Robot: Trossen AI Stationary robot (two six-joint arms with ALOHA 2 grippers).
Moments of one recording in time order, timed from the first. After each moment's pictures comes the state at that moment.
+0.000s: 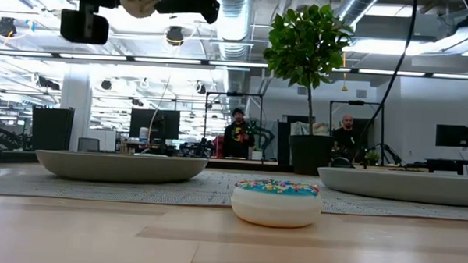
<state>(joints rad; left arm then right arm) -0.19 0.84 0.65 -0.15 0.04 -1.16 0.10 2.03 1.92 -0.59 -0.16 -0.09</state>
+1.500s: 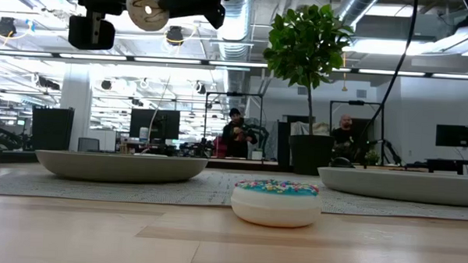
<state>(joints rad) -0.20 0.89 0.65 -0.12 -0.01 -1.13 0.10 2.03 1.92 -0.64 -0.11 -0.05</state>
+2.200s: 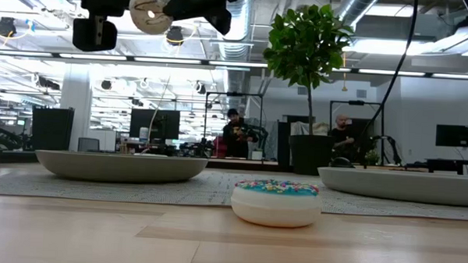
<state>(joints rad) -0.20 0.89 0.65 -0.12 -0.05 -1.06 0.10 2.03 1.92 -0.68 -0.12 0.06</state>
